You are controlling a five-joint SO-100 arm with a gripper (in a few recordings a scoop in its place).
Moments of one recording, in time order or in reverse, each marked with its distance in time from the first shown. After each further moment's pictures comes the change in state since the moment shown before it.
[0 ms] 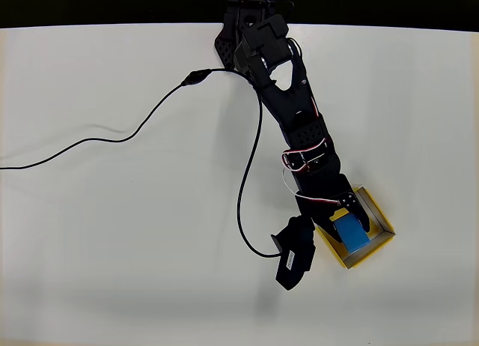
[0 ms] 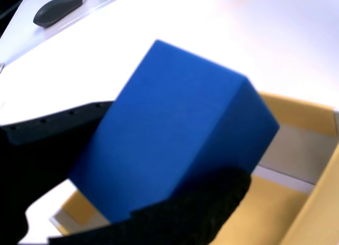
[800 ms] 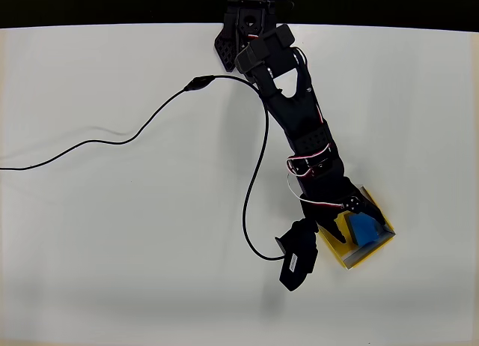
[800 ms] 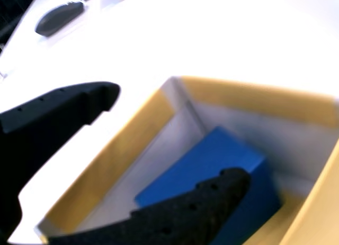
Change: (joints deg) arm -0.6 -4.0 -4.4 -0.6 1.6
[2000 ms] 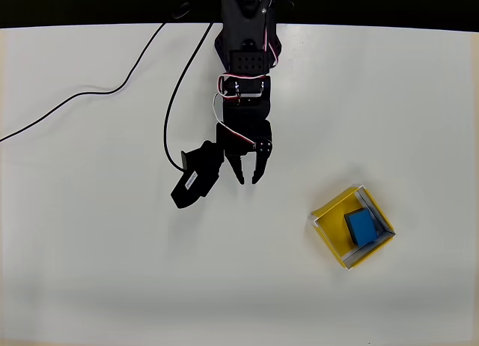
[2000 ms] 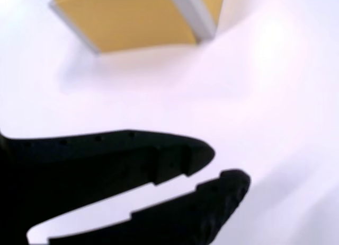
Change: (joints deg) arm 28.0 72.2 58.4 24.3 -14.5
